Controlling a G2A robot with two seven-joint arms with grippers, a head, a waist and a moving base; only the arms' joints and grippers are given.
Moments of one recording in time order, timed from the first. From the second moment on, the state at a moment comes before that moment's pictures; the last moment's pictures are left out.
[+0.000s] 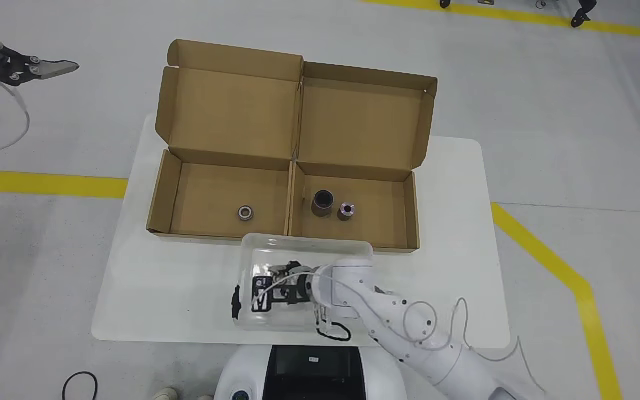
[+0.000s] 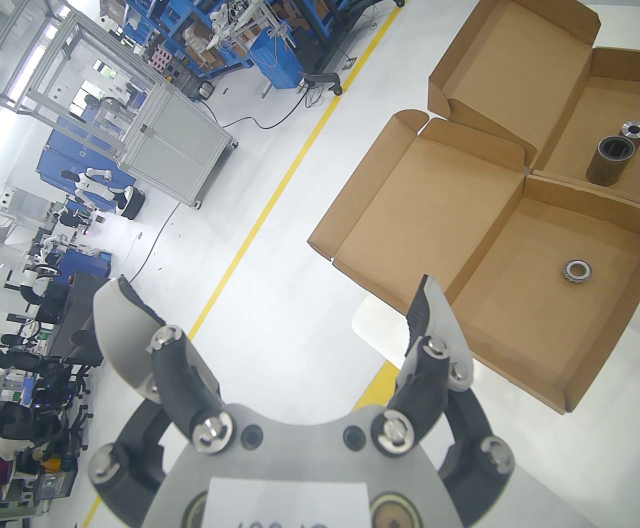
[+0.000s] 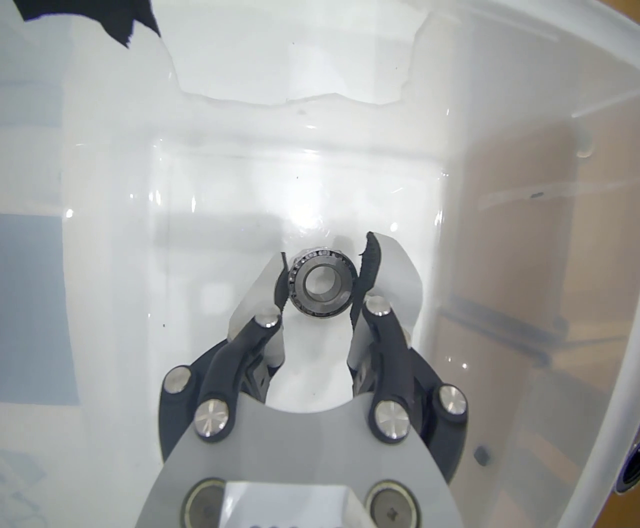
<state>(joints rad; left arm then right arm) 0.56 -0.16 -1.11 -1.50 0.89 -0.82 -0.11 -1.06 -1.44 0.60 -1.46 -1.58 -0.68 0.60</state>
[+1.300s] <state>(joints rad) 0.56 -0.16 -1.11 -1.50 0.89 -0.82 -0.11 -1.13 -1.36 0.86 -1.79 -1.33 -0.82 -0.04</state>
